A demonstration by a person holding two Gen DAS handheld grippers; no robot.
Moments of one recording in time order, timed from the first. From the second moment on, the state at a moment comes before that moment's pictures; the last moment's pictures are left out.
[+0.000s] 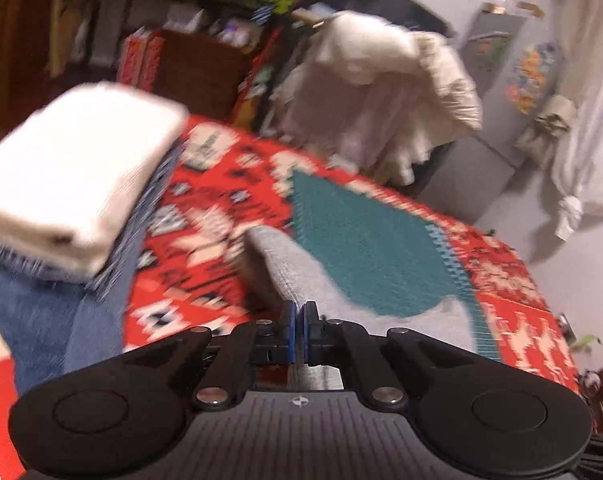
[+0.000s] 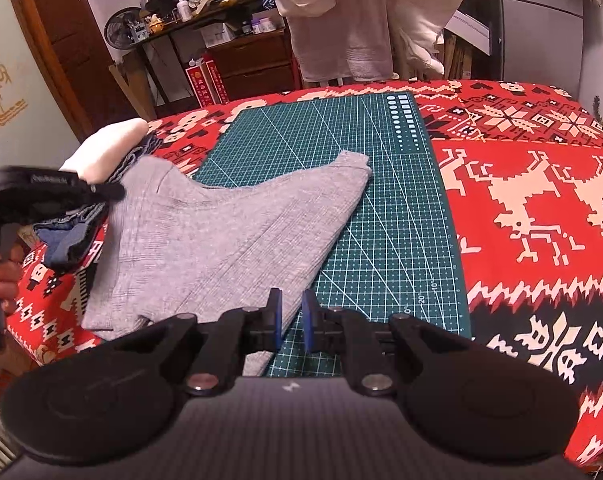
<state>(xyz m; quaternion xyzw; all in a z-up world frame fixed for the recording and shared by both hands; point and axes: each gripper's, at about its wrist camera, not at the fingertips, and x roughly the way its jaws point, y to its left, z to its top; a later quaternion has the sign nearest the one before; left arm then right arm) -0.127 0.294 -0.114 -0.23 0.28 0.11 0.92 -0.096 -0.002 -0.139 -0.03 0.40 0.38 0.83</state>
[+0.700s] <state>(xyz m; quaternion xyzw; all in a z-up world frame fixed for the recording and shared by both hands) -0.028 0.152 -0.149 -0.23 0.35 -0.03 0.91 -0.063 -0.039 -0.150 0.03 0.41 0.35 0.84</state>
